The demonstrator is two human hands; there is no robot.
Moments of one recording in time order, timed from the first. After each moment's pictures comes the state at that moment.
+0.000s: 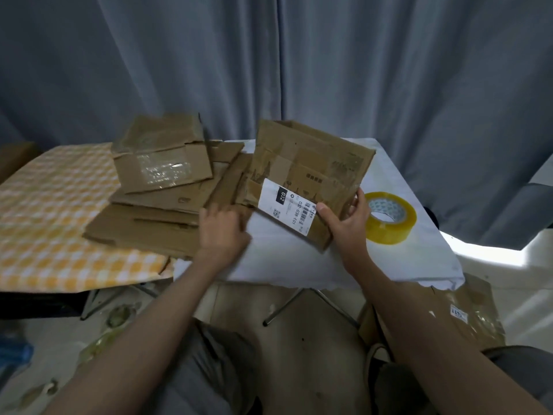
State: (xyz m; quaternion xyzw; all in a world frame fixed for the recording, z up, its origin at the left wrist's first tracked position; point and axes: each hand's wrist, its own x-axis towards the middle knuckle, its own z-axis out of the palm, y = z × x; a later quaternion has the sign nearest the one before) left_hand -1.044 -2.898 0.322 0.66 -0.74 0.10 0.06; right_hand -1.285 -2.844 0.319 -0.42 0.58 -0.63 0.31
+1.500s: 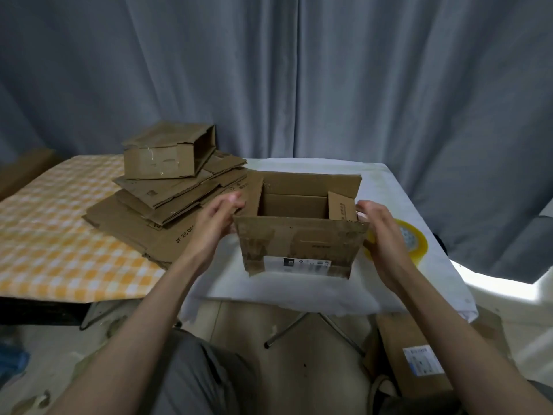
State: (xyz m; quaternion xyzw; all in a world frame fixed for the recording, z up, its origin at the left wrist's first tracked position) left_hand -1.010 -2.878 0.380 0.46 -0.57 -0.47 0.50; right_hand -1.321 -2.834 0.362 -0.47 0.51 -0.59 0.41
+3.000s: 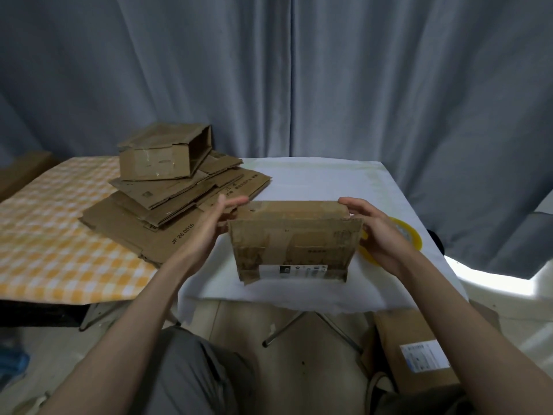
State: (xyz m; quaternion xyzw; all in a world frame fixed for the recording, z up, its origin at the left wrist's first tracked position) left_hand -1.003 -2.880 0.380 0.44 -0.63 -0.49 0.41; right_hand -1.335 -2.847 0.384 -0.47 0.51 -0.50 0.51
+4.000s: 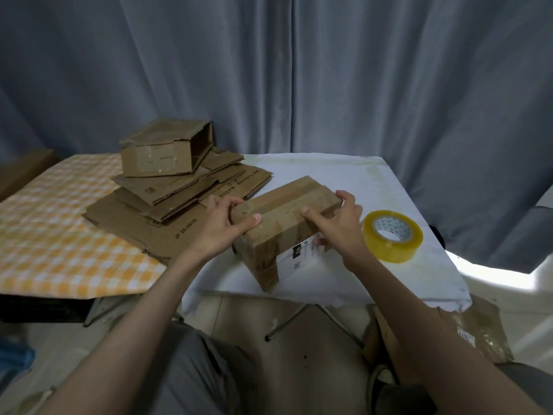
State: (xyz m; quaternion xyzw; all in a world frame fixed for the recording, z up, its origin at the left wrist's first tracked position) left_hand -1.013 -2.882 0.383 0.56 -0.70 -0.28 0.34; right_hand -1.261 -2.849 0.378 -0.48 0.63 -0.50 0.34
